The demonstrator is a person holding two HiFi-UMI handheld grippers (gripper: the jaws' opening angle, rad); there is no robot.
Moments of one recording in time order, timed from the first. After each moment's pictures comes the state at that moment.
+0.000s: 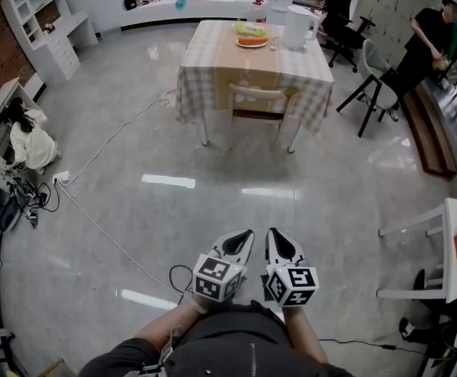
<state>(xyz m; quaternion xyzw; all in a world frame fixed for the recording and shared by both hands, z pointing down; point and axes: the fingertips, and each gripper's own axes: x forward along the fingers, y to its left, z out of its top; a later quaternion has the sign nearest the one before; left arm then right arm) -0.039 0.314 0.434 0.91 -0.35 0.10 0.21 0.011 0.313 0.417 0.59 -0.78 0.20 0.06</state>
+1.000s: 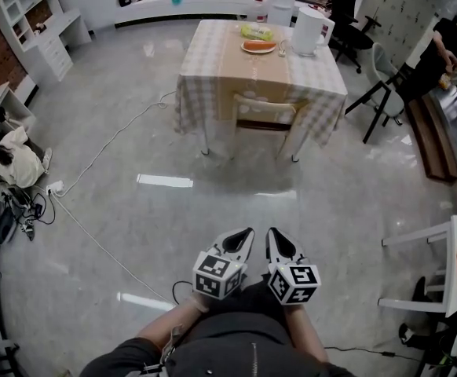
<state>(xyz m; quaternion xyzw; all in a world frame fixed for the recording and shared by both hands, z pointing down) -0.069 0.172 0.445 0.90 -0.34 0.10 0.23 -0.018 0.176 0.435 0.59 -0.77 0.23 0.07</state>
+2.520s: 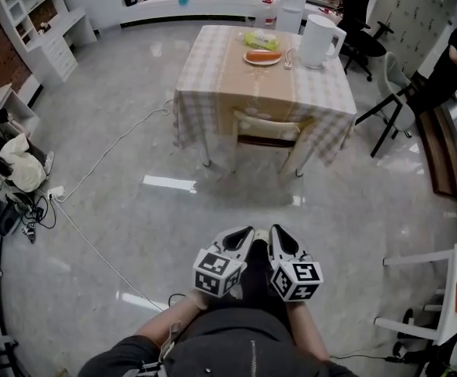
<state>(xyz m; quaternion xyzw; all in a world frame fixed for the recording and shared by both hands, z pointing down) -0.032 0.056 0.449 0.90 -0.36 0.11 0.22 0.027 0.054 0.439 0.57 -0.79 0.22 0.06</state>
